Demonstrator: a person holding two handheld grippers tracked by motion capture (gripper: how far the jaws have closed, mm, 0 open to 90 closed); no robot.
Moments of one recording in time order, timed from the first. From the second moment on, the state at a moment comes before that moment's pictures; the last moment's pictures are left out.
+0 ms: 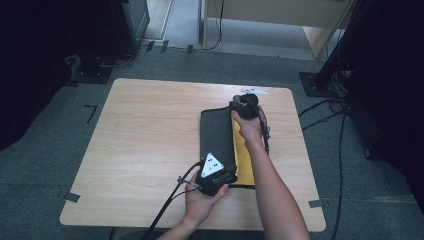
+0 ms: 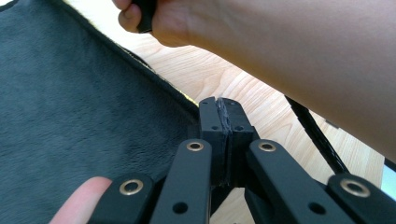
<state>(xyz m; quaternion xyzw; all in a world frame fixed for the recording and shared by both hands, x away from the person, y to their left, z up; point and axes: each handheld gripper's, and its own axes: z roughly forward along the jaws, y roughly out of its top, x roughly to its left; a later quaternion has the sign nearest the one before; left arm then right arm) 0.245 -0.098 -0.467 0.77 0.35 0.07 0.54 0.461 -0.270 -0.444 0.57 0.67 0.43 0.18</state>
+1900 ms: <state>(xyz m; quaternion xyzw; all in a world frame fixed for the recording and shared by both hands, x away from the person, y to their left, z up) 0.227 0.030 -0.517 0.84 0.36 0.17 0.37 0.287 -0.267 -0.505 0.58 0.71 0.34 0.20</state>
